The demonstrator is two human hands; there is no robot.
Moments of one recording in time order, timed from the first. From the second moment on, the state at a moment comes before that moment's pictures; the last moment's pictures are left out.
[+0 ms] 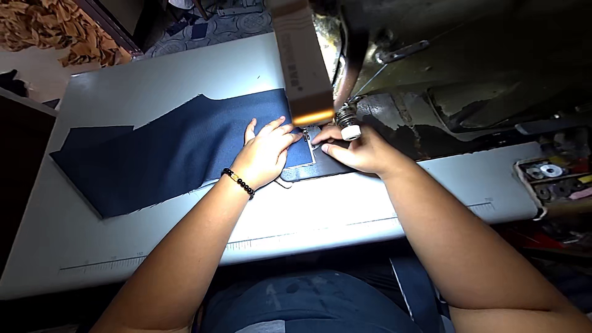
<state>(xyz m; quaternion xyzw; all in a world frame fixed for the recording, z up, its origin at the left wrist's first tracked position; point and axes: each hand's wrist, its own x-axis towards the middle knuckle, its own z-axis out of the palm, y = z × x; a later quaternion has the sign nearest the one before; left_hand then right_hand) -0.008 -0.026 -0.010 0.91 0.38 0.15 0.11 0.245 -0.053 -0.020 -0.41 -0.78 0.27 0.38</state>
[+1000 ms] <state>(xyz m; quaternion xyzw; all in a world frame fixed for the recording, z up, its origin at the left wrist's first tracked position) -0.016 -0.092 0.027 0.91 0.37 -0.01 0.20 0.217 -0.063 -0.010 -0.46 -0.86 0.10 0.21</state>
